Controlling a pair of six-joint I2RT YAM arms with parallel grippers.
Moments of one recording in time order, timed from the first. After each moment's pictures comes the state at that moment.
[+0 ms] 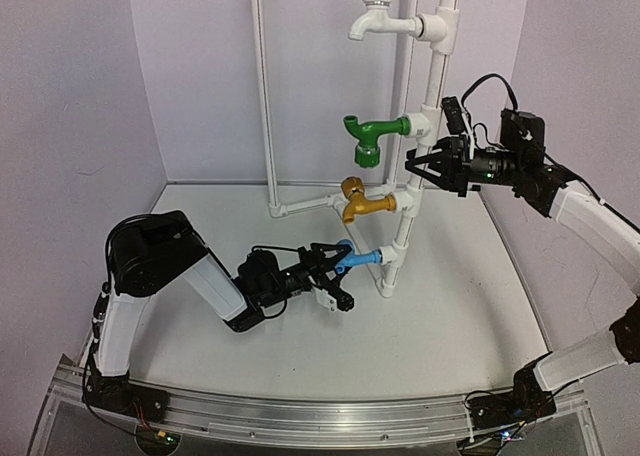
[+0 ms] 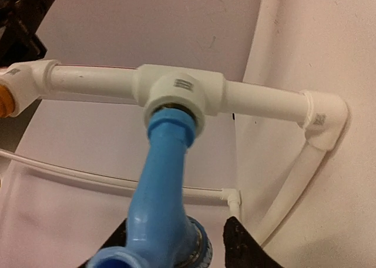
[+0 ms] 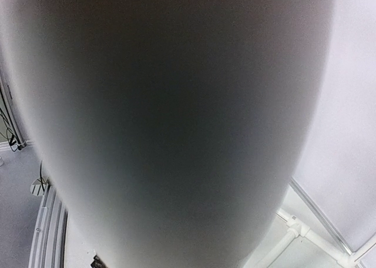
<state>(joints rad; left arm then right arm) -0.96 2.19 0.93 1.41 0.18 1.51 0.34 1.32 1.26 -0.16 -0.93 -0.22</state>
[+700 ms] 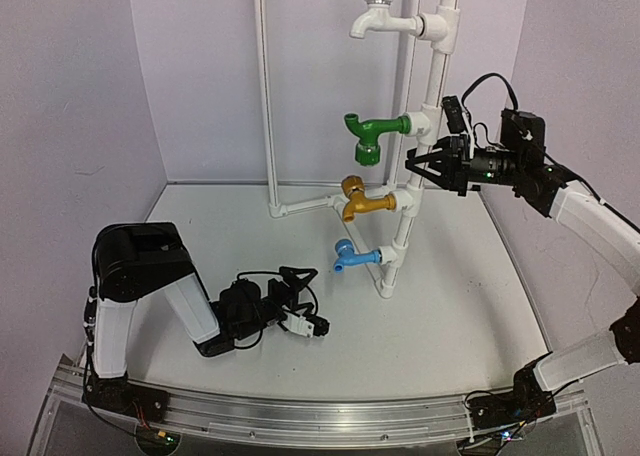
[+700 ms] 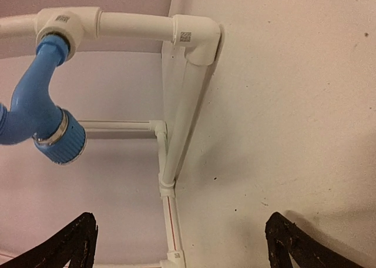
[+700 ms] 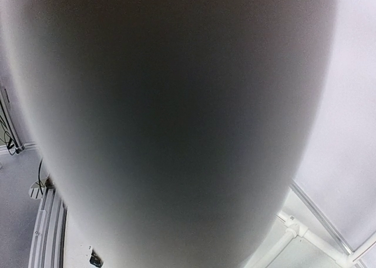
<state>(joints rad) -1.01 2.10 0.61 1.35 -0.12 1.47 0.34 1.32 1.26 -0.16 -0.92 -0.22</state>
